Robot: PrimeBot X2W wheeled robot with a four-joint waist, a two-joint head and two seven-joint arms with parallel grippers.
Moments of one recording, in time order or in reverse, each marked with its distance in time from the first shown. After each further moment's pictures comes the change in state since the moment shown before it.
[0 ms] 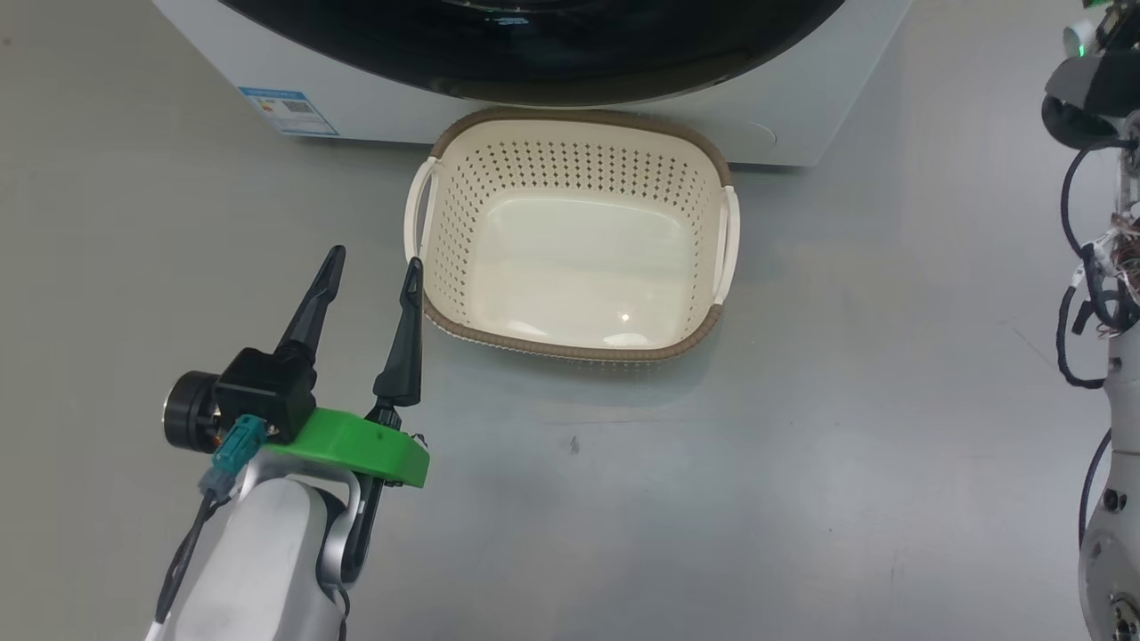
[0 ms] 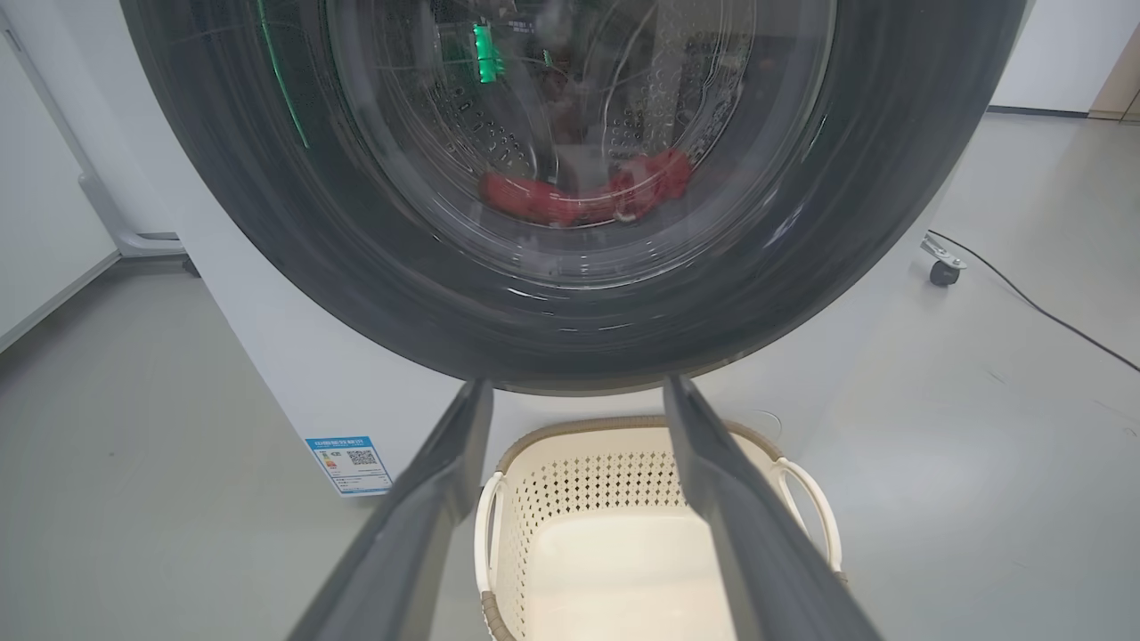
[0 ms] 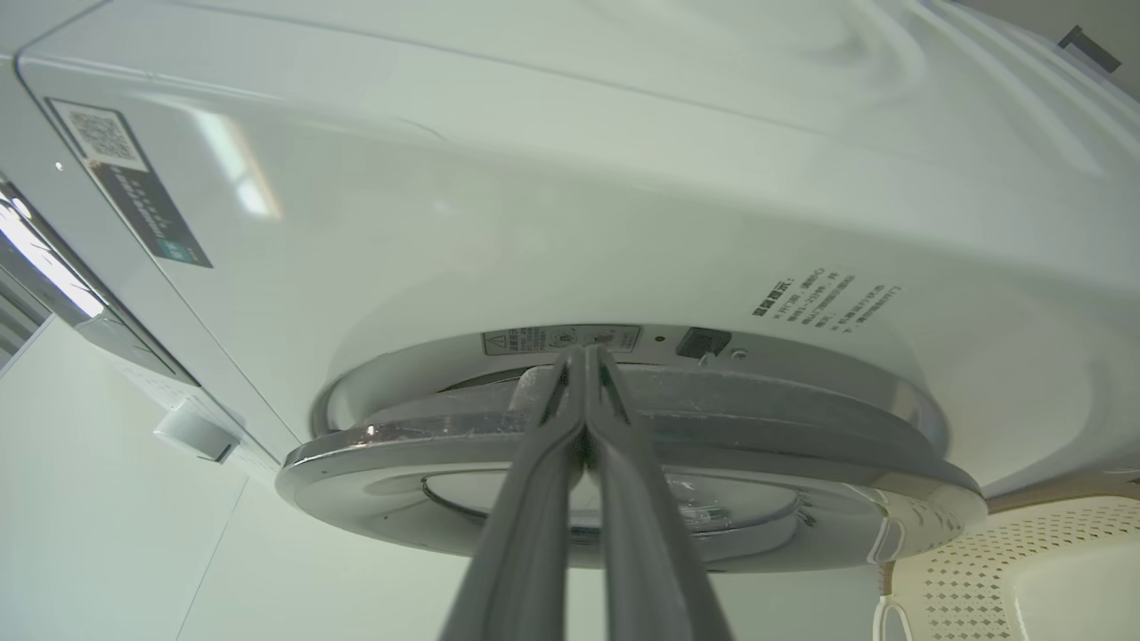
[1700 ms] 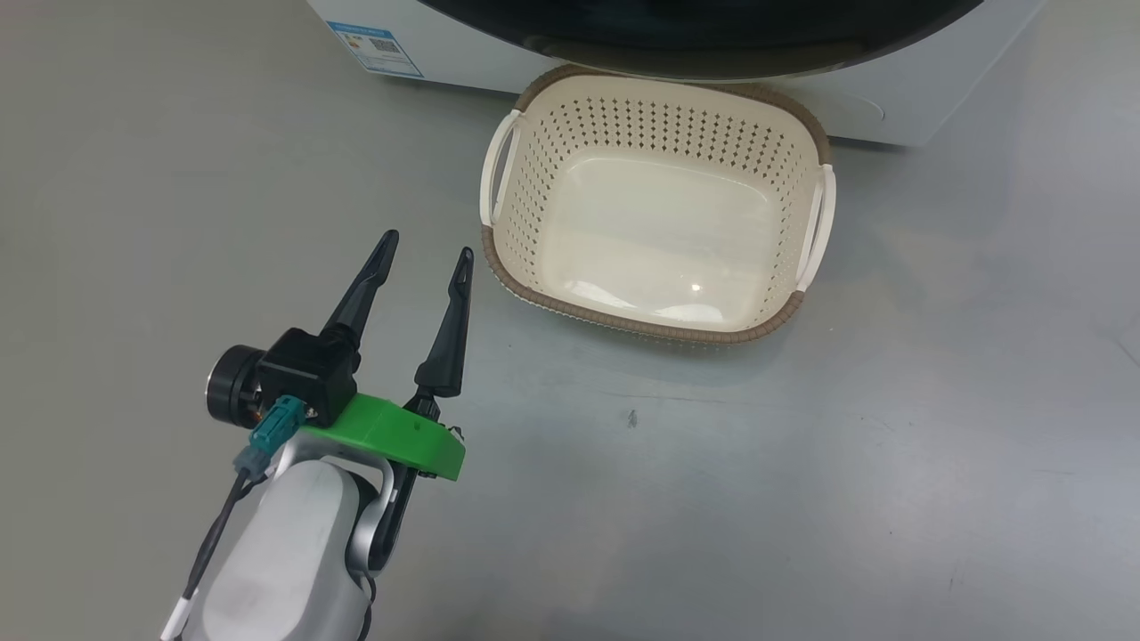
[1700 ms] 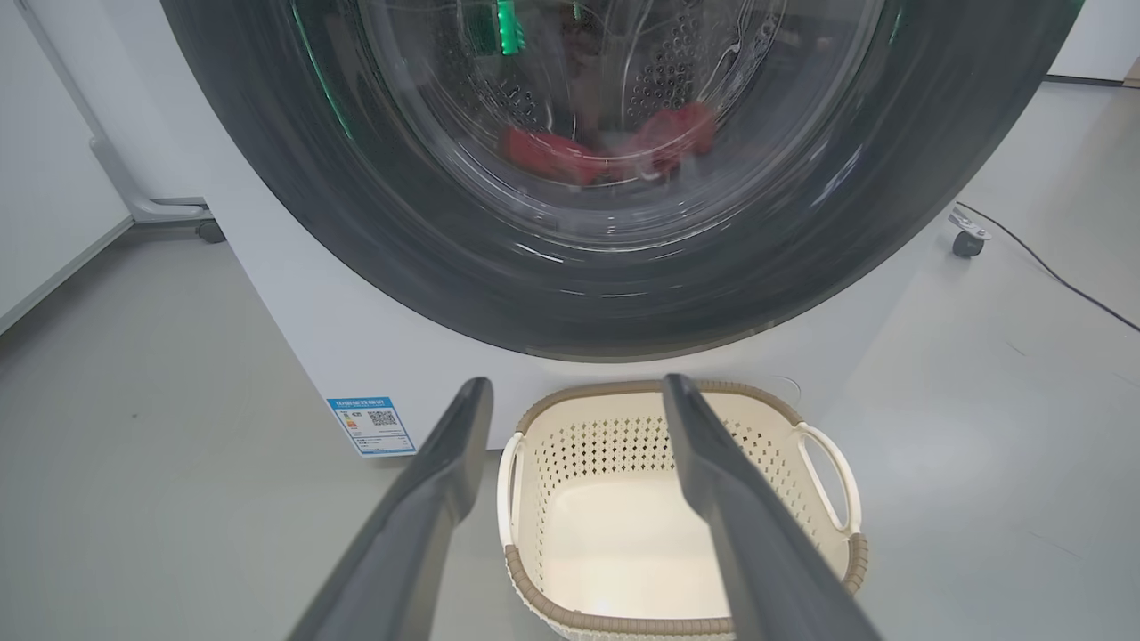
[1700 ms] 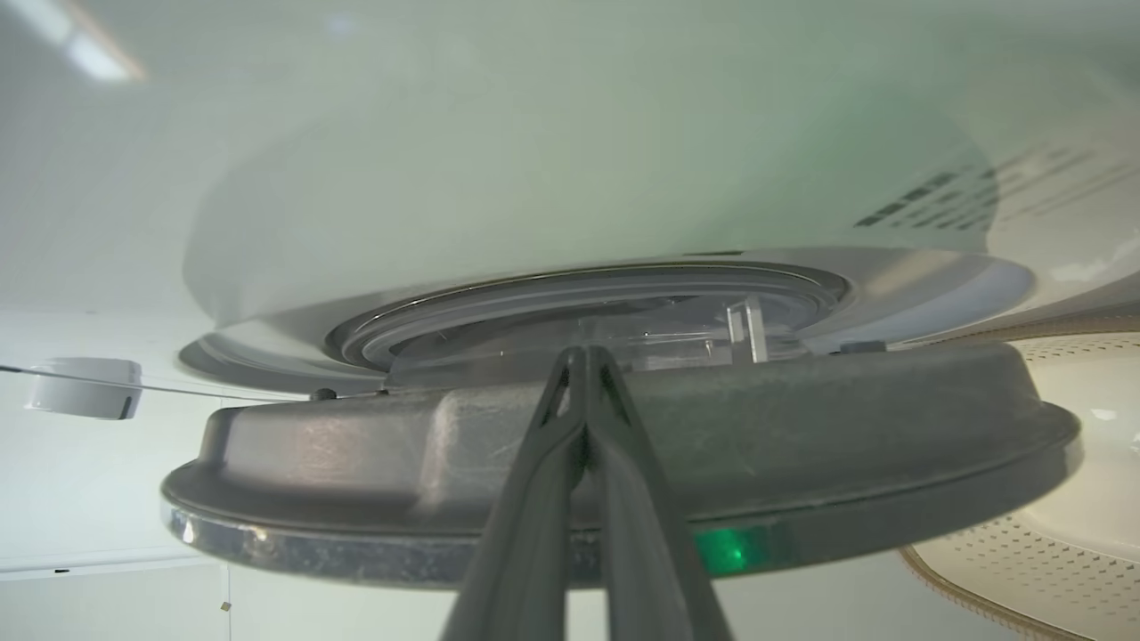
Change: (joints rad) left arm -0.055 -0.015 -0.075 0.024 -0.025 -0.021 0.000; right arm -0.302 -0.160 0.086 0.296 0.058 -0.097 0.389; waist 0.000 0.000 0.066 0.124
